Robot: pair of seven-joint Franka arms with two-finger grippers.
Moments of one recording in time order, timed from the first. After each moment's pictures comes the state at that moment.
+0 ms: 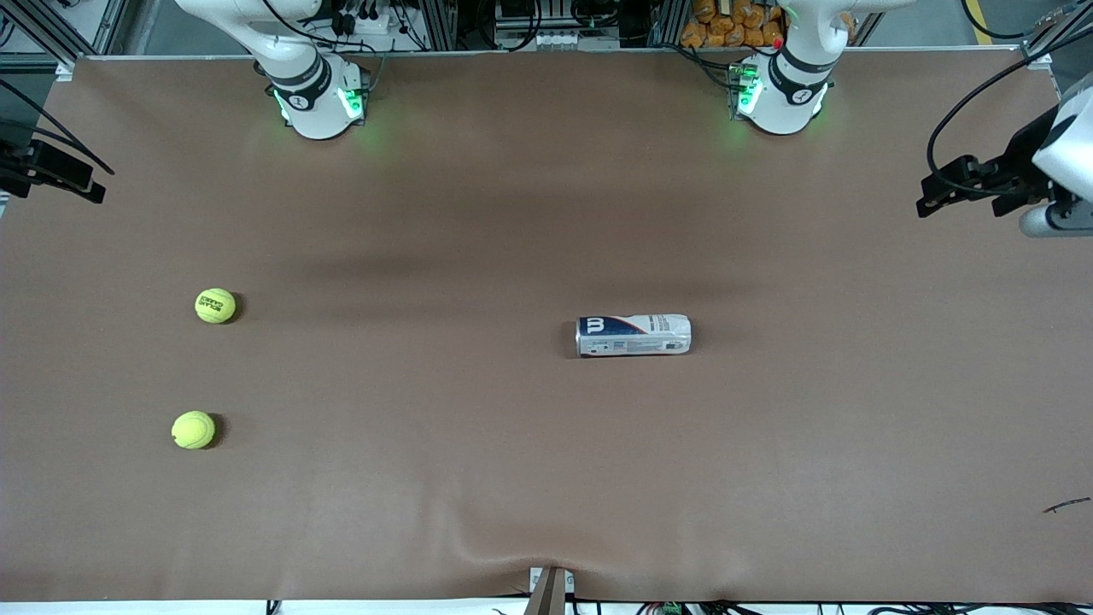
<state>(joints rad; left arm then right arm) -0.01 0.00 -0.05 -1.56 -0.04 1.48 -0.08 -0.04 -0.03 -0.06 -1.52 0.01 1.39 0.01</state>
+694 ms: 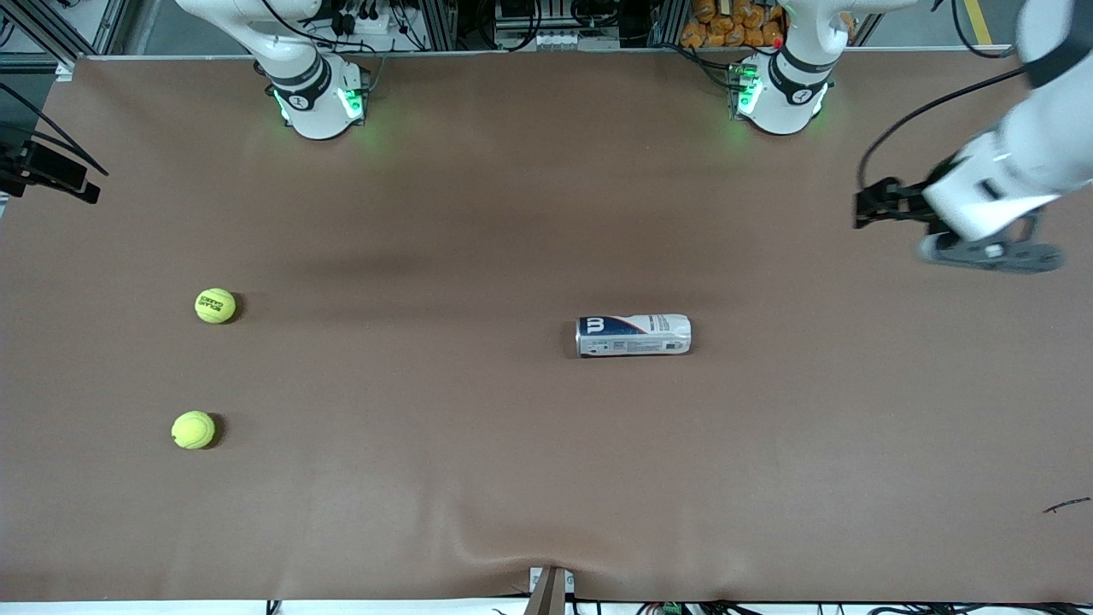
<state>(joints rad) -0.07 0.09 -0.13 -1.56 -0.03 1.47 -0.02 -0.05 -0.03 -0.06 -1.52 0.01 1.39 0.01</state>
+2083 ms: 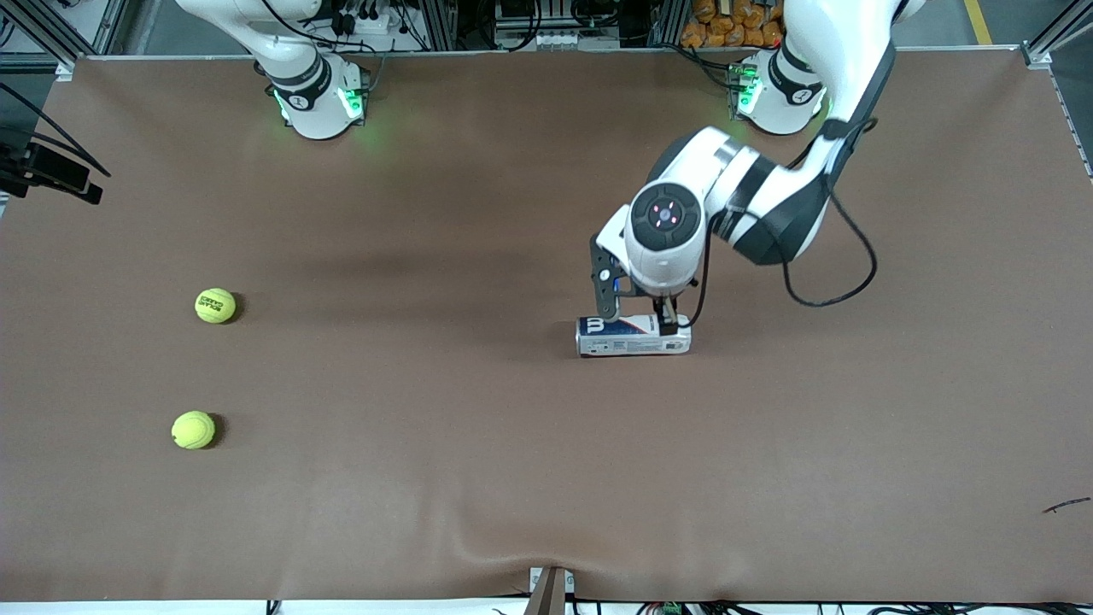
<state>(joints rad) -0.40 0.54 -0.27 -1.48 0.18 1.80 0.81 -0.05 -0.03 -0.06 -1.53 0.01 1.39 0.01</state>
